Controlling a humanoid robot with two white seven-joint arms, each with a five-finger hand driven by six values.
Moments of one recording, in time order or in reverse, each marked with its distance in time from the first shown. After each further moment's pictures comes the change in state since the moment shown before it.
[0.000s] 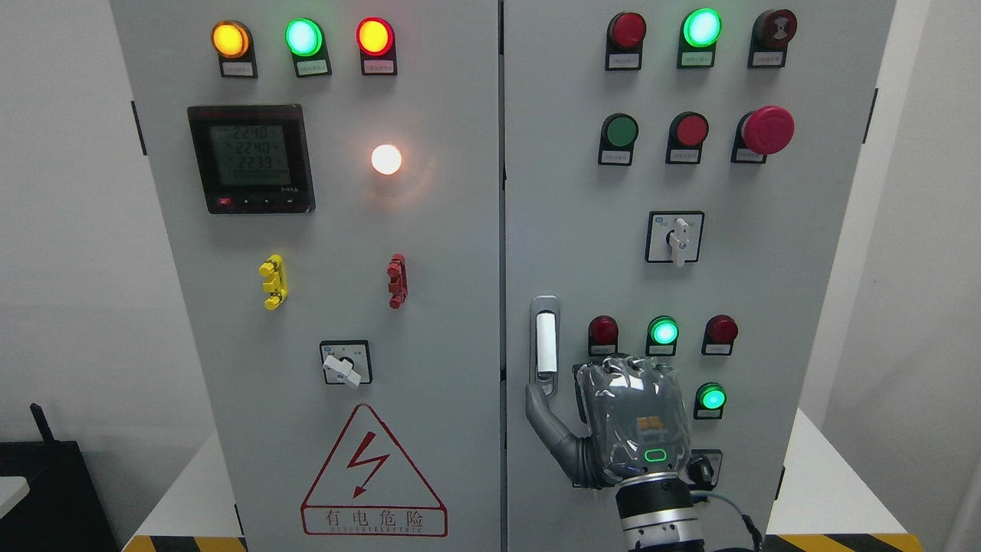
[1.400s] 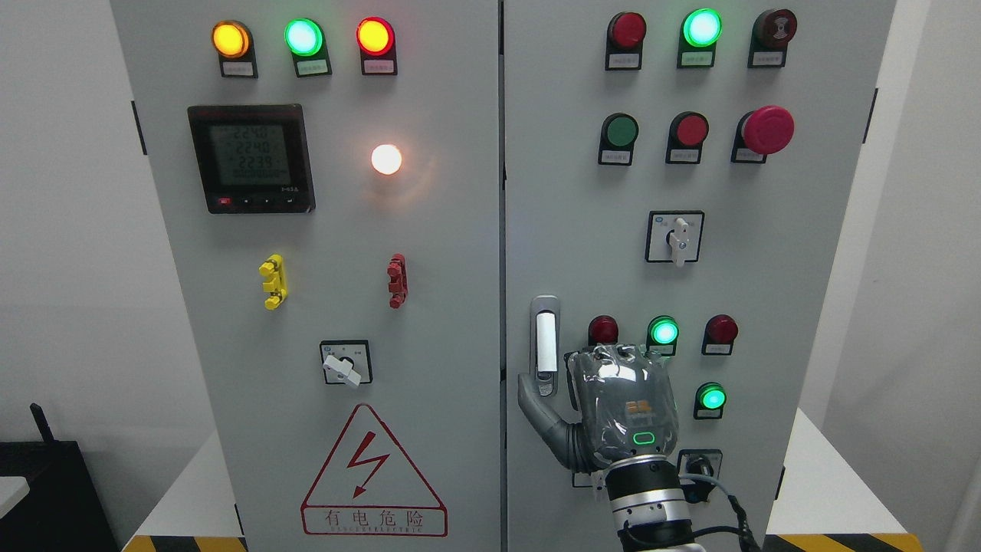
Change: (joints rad) left arm 0.000 0.000 0.000 0.000 0.000 0.000 0.000; right arm -0.048 0.015 -0.003 0.053 0.002 0.011 0.010
